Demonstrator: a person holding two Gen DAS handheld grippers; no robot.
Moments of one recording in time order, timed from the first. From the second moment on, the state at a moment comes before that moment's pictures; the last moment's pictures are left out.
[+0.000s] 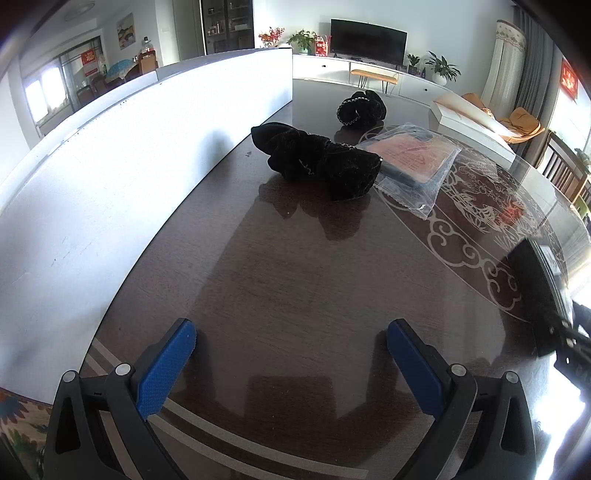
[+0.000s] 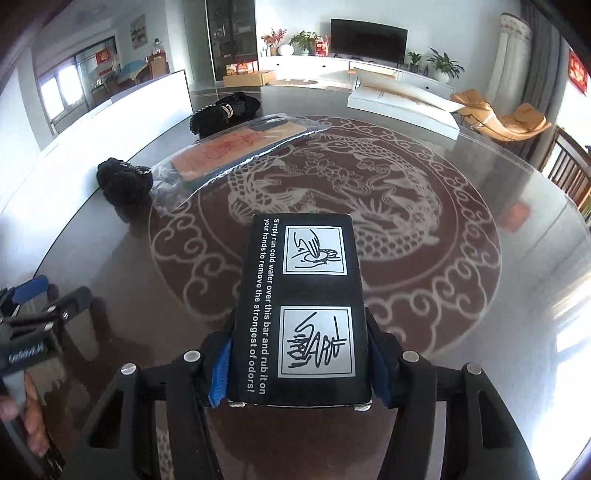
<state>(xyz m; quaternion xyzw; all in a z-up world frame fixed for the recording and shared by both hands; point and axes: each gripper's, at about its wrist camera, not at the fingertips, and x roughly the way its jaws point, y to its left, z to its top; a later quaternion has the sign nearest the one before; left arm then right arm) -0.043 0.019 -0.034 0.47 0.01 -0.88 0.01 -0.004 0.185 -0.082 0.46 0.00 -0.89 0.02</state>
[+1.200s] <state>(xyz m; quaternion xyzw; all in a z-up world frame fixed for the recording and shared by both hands) -0.043 0.019 -0.034 0.47 0.01 -0.88 0.01 0.016 0.174 -0.093 0.46 0.01 -0.89 0.00</state>
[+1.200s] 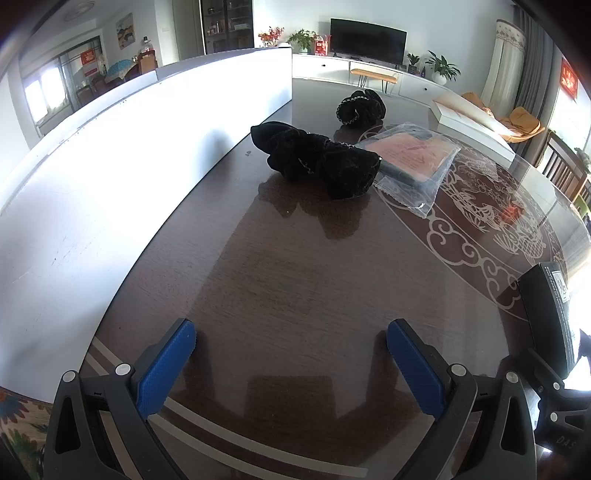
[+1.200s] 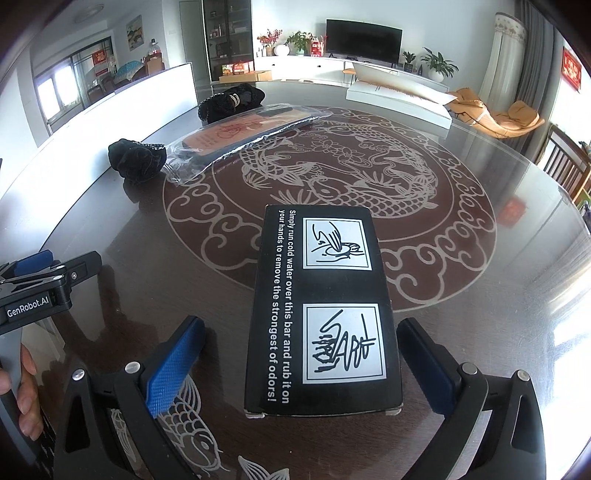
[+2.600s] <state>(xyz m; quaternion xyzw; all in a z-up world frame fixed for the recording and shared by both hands) -0.194 0.028 -0.025 0.46 0.06 -0.88 -0.03 0.016 0.174 -0.093 0.46 0.01 -0.89 0.00</state>
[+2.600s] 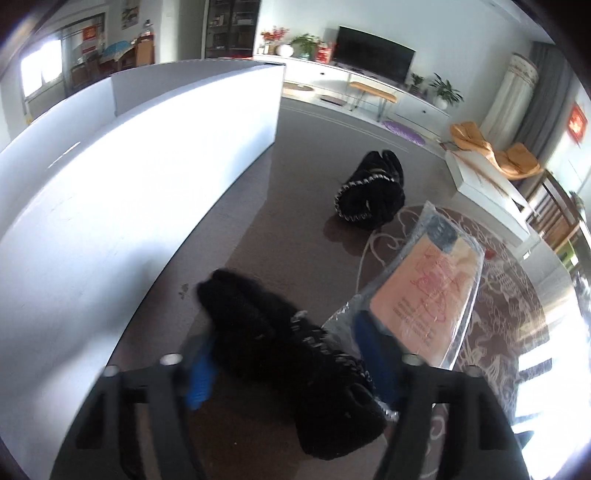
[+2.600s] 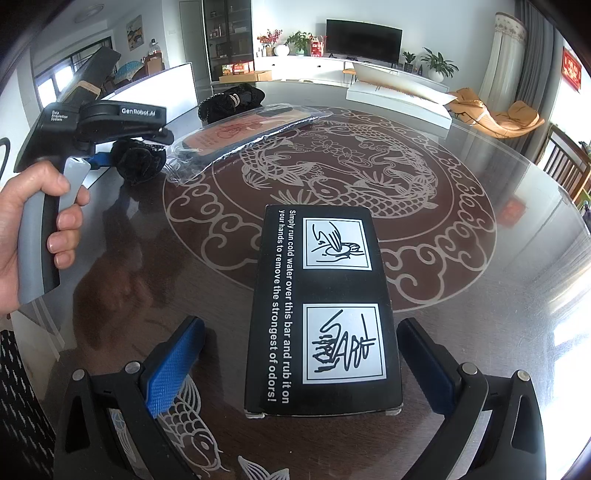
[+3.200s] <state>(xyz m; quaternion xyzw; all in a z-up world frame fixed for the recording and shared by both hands) -0.085 0.032 -0.035 0.47 -0.07 -0.87 -0.12 0.016 0.174 -0.093 0.46 0.01 -0.89 0.00</state>
